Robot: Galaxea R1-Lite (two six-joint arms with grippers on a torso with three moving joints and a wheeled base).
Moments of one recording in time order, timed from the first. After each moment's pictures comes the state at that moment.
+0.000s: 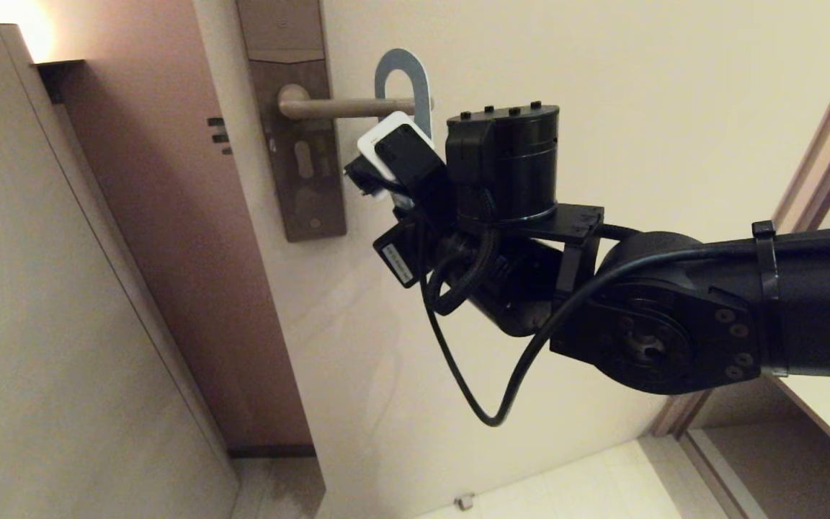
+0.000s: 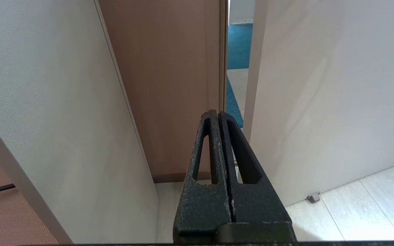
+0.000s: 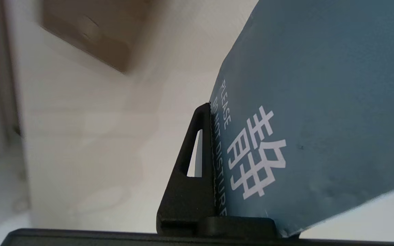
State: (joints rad) left arm -0.01 0.00 0.00 0.01 -0.01 0.02; right arm 0.90 1.99 -1.53 -0.33 -0.49 -0.39
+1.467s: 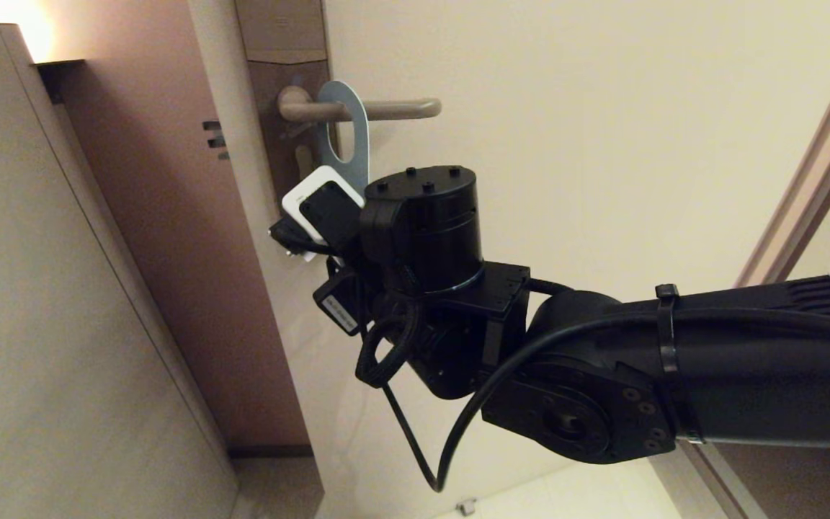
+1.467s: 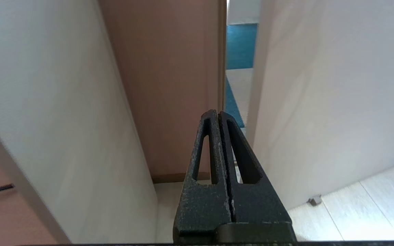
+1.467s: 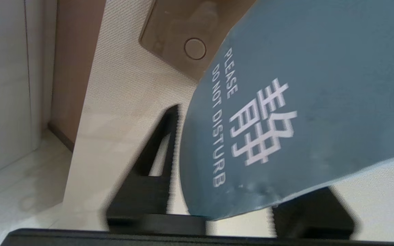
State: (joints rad) left arm -0.01 0.00 0.00 0.01 -0.01 0.02; right arm 0.99 2.08 -1.53 -0.40 -0.49 -0.39
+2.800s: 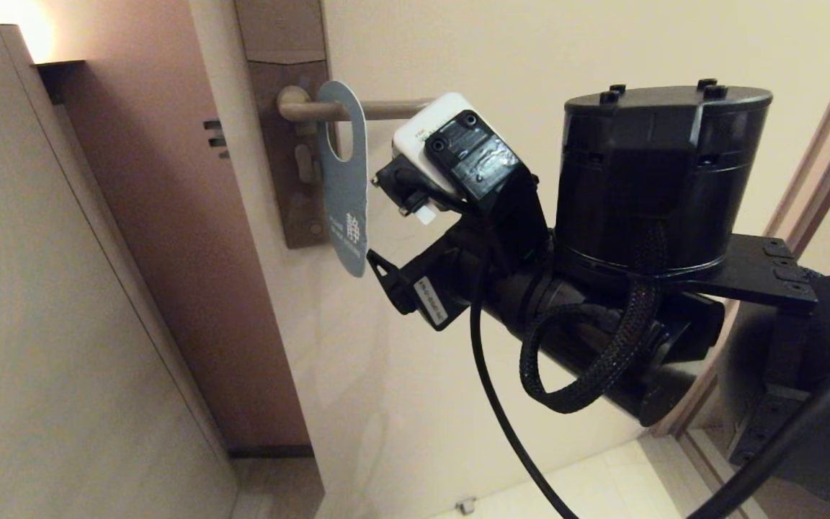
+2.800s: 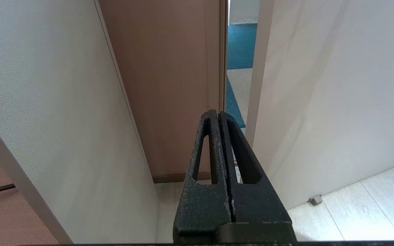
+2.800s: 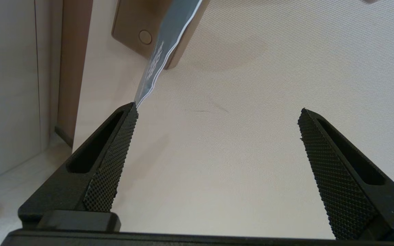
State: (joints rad) left arm -0.01 0.00 0.00 0.01 -0.01 0.02; right arm 0.99 1.76 -1.26 -0.40 -0.47 -0.38
